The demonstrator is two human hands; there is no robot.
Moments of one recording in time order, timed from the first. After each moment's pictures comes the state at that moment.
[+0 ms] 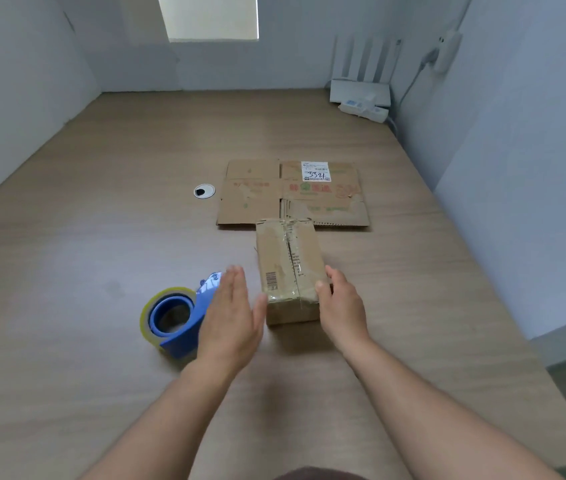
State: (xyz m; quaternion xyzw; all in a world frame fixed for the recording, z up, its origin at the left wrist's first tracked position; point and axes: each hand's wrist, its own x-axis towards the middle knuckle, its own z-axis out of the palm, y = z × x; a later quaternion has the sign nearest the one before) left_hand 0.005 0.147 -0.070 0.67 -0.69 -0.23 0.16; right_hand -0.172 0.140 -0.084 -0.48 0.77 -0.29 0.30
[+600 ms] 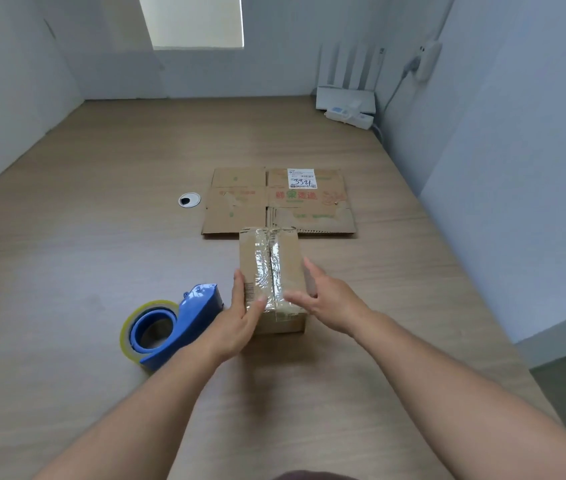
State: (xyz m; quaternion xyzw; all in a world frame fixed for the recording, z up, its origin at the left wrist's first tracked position) left_hand -0.010 0.120 -0.072 0.62 -0.63 -0.47 0.08; right_hand -0.204 0.116 -0.055 -0.63 0.67 -0.13 0.38
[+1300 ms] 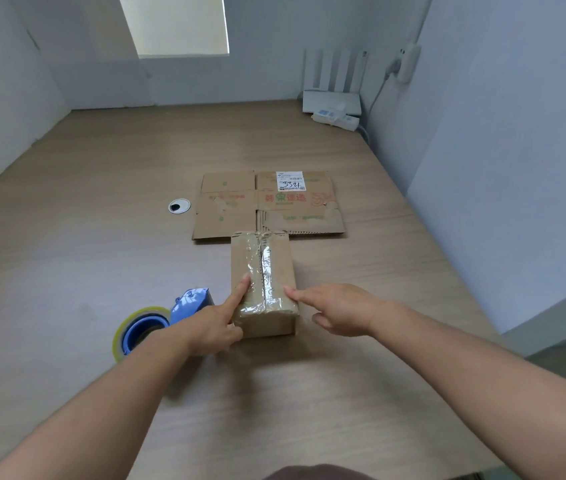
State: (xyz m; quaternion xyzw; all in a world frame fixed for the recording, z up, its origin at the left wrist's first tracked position) left_hand 0.015 0.098 -0.062 0.52 -0.76 -0.38 -0.09; right_hand -0.238 0.121 -0.048 -0.84 0.51 0.10 0.15
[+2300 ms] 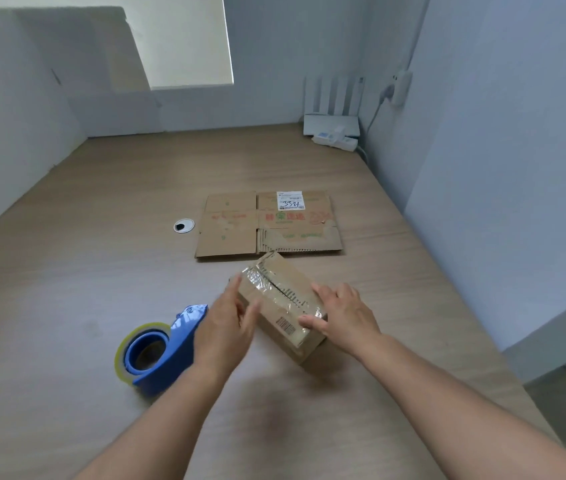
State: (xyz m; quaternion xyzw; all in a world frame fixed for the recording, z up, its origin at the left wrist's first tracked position) left_hand -0.030 0.128 -0.053 0.63 -0.68 -0.26 0.27; right_hand -0.240 0.134 -0.059 -0.68 0.71 -0.08 0.18
